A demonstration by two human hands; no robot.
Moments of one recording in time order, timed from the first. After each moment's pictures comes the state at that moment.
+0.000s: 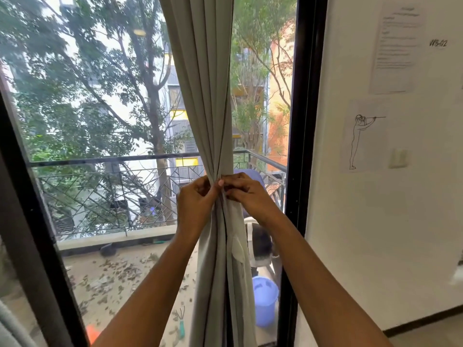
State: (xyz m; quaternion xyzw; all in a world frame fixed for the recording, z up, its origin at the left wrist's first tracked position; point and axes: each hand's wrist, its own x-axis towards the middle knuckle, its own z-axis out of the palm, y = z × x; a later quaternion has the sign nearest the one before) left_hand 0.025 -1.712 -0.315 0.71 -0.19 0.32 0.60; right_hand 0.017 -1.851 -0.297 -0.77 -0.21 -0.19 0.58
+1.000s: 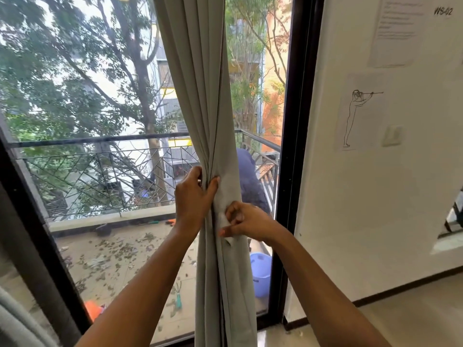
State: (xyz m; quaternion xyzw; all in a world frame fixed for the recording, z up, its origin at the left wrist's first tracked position) left_hand 0.031 -1.722 -0.352 0.79 -0.14 0.40 0.45; right_hand -0.003 -1.877 -0.376 -0.89 -0.13 -0.01 0.44
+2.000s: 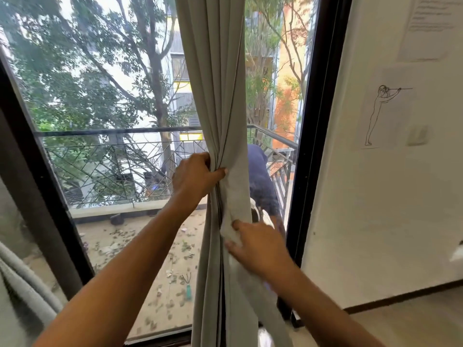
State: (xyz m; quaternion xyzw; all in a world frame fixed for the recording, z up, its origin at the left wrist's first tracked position) left_hand 0.026 -1.680 -0.305 0.90 -0.08 0.28 0.32; right_hand -0.072 -1.821 -0.380 -0.98 -0.11 -0.13 0.12
